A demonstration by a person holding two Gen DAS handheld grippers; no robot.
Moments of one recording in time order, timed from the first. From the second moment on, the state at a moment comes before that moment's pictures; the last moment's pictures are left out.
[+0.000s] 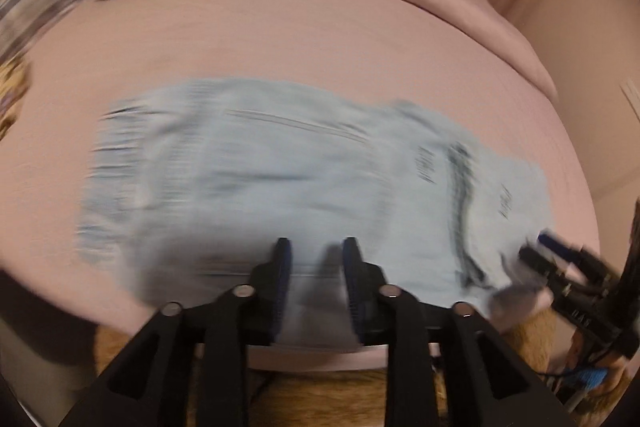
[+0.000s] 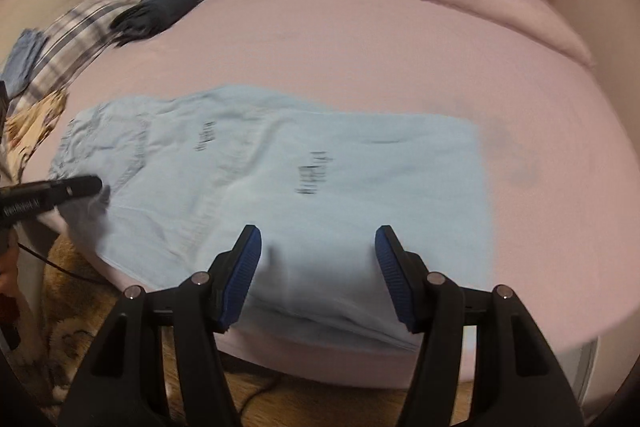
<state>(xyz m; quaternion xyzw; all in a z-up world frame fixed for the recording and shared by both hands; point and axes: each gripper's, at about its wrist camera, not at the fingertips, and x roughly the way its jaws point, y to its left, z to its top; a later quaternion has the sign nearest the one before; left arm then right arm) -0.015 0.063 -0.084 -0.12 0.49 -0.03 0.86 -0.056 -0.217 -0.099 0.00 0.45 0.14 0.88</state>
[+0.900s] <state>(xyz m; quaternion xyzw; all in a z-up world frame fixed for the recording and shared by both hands) -0.028 0.156 -0.100 -0.24 0.48 0.07 0.84 -0.051 -0.174 -0.123 -0.05 0.47 0.13 0.87</state>
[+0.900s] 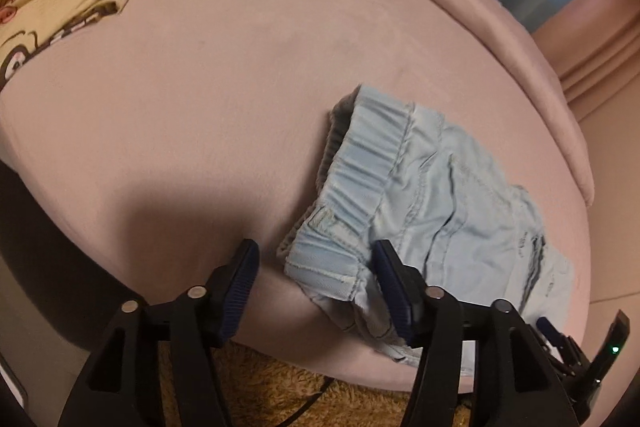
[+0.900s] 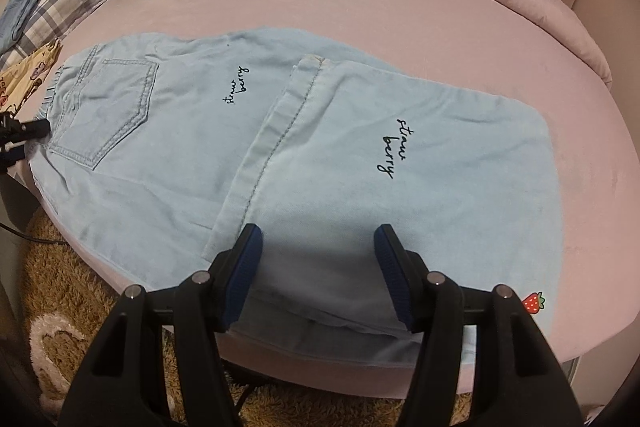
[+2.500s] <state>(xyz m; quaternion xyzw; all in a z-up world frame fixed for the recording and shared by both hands) 0.002 -0.117 0.023 -0.02 0.39 -0.24 0.89 -0.095 -0.288 -0.105 0.13 0.45 0.09 0.88</state>
